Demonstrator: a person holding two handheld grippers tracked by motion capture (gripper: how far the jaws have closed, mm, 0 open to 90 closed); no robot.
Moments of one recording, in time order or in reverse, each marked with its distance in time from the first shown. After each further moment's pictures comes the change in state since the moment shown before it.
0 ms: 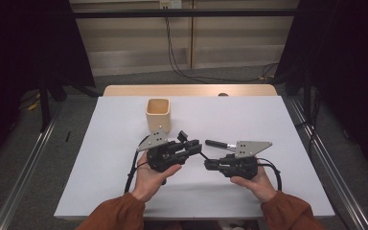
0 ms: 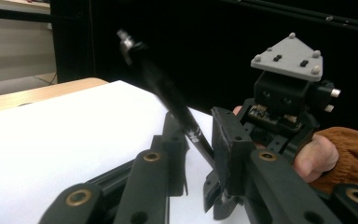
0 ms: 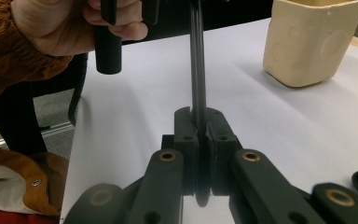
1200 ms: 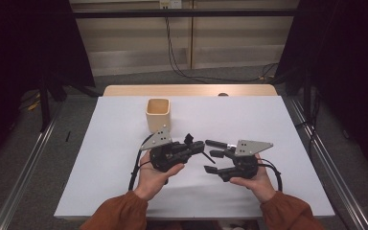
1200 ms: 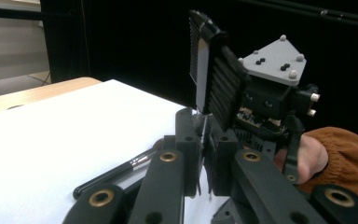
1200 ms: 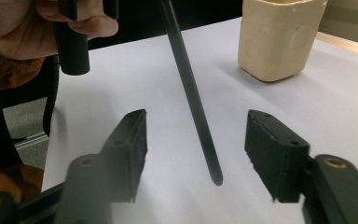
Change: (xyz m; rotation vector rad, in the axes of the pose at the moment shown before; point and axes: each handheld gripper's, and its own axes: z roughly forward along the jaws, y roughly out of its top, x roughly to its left) left arm -0.005 0.006 0.006 0.030 -0.023 0.008; right arm -0.001 -0.002 0.000 -0.007 -0.097 0.032
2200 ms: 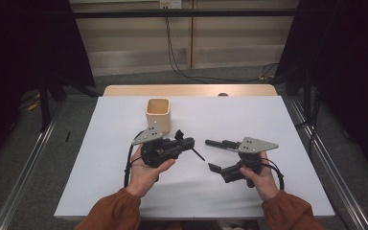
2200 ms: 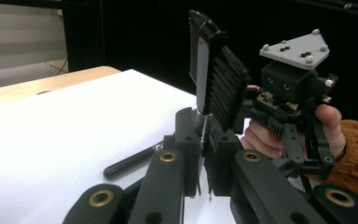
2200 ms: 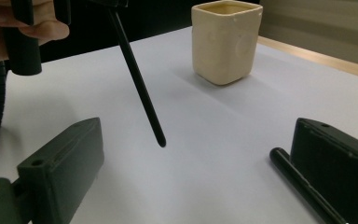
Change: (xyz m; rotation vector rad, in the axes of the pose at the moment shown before) left arm 0.016 0.004 -0.019 0.036 0.060 -0.027; right arm -0.002 0.001 -0.007 -0.033 -0.178 0.033
